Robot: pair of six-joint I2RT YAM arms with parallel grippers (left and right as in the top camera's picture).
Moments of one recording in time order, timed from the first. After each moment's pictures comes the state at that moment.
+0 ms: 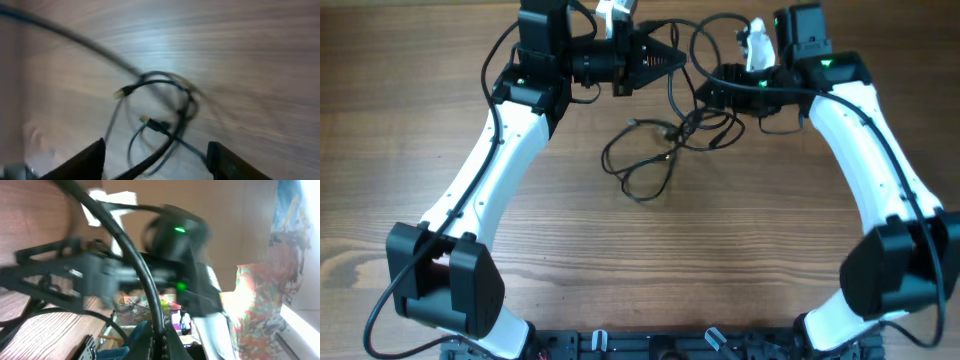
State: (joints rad) left arm -0.28 1.74 1.46 0.04 1.23 -1.20; right arm 0.15 1.80 1.53 -0.84 -0.50 0.32
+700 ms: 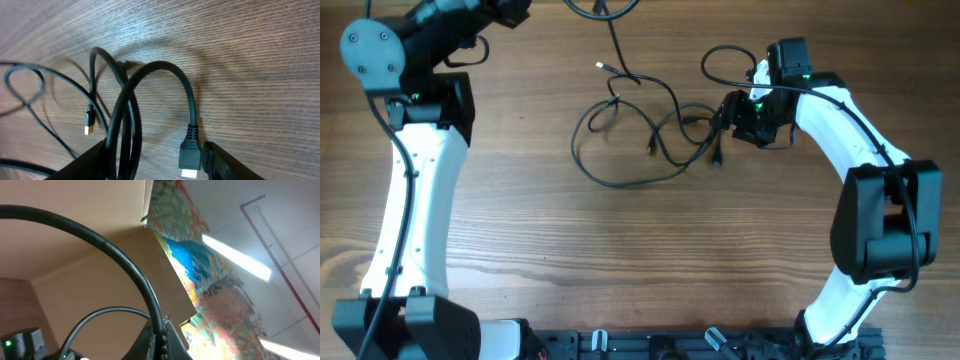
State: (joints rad) left arm 0.02 1.56 1.46 0.83 1.01 -1.83; right arm 0.11 1.96 1.40 -0.73 -0.44 0.40
